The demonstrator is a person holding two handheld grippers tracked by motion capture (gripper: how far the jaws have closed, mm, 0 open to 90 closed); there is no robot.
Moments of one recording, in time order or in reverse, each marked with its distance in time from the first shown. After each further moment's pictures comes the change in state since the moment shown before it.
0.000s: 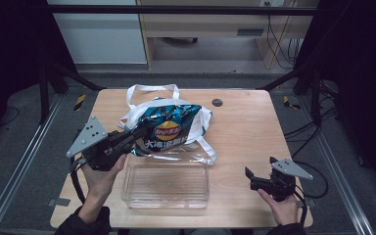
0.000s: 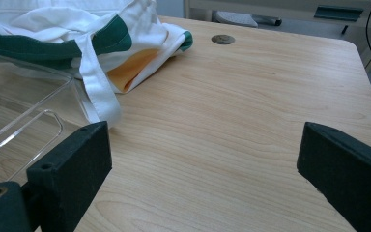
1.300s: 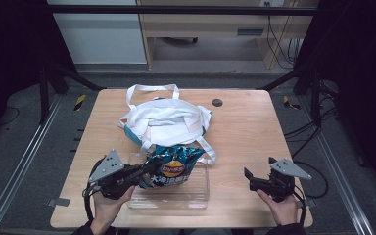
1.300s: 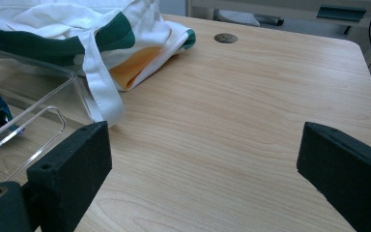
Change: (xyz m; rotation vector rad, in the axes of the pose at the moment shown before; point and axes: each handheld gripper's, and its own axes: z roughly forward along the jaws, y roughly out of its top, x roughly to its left) left arm -0.018 -0.083 0.006 0.188 -0.092 -0.077; right arm 0.002 -0.001 0.001 0.005 0.004 -0.012
